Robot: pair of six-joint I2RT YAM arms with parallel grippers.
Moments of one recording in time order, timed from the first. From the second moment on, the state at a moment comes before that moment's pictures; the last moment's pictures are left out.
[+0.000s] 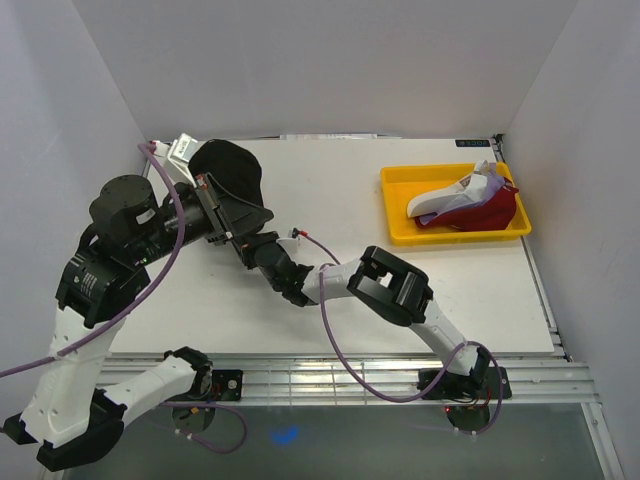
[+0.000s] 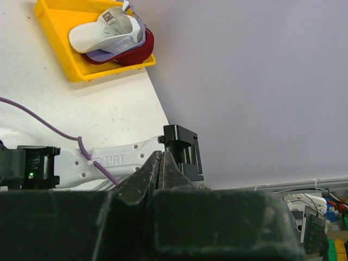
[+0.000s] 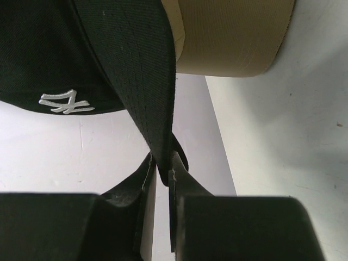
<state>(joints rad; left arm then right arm) -0.53 0.94 1.58 -0.79 0.36 -0.83 1.14 2.31 1.42 0.70 0.53 1.83</state>
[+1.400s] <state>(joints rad) -0.53 0.94 1.54 -0.75 0.35 -0.85 1.11 2.26 1.31 0.49 0.41 1.76</state>
